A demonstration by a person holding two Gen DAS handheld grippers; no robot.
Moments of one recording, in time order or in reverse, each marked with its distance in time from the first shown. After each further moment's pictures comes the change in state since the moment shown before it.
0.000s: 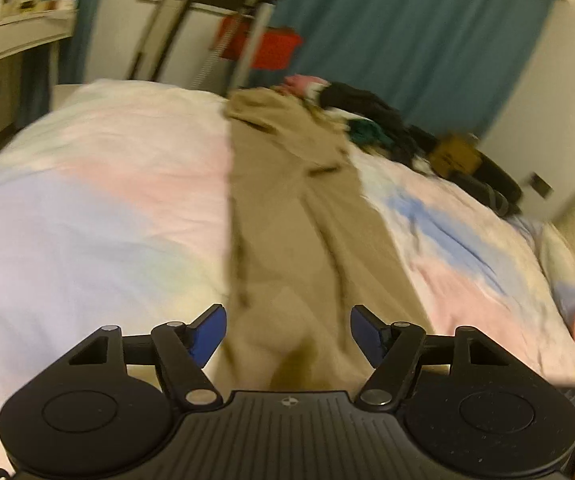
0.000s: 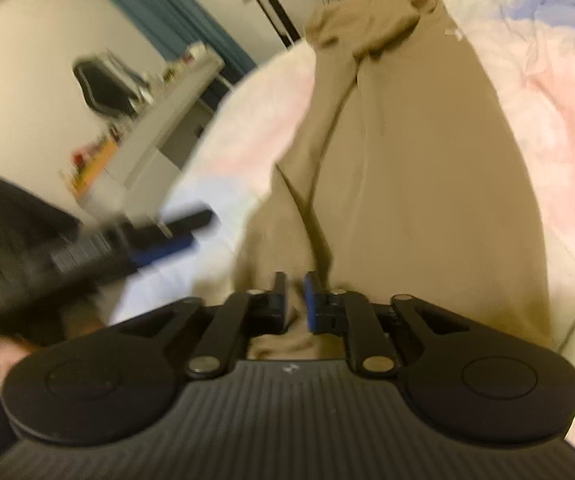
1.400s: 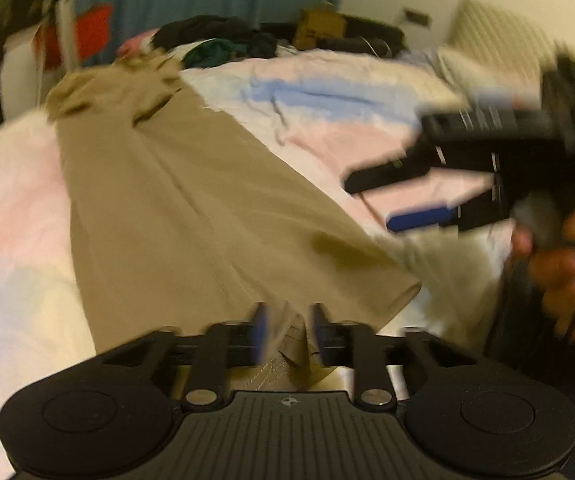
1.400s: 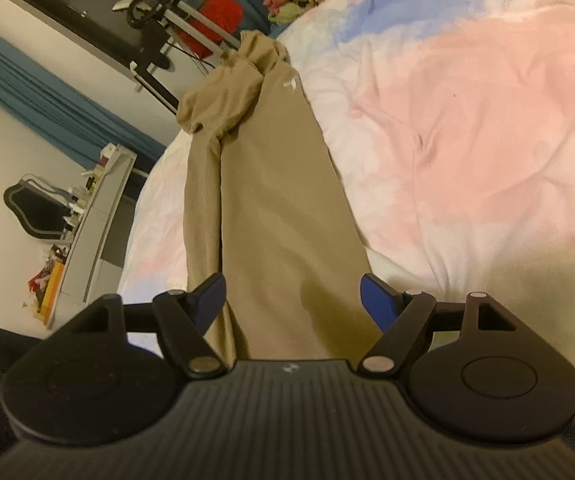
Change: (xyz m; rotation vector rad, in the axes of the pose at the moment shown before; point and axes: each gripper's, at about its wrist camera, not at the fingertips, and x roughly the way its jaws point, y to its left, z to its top) left arm 0.046 -0.069 -0.047 0.431 0.227 -0.167; right arm -0.036 -0.085 0.007 0.344 -0.136 -0.167
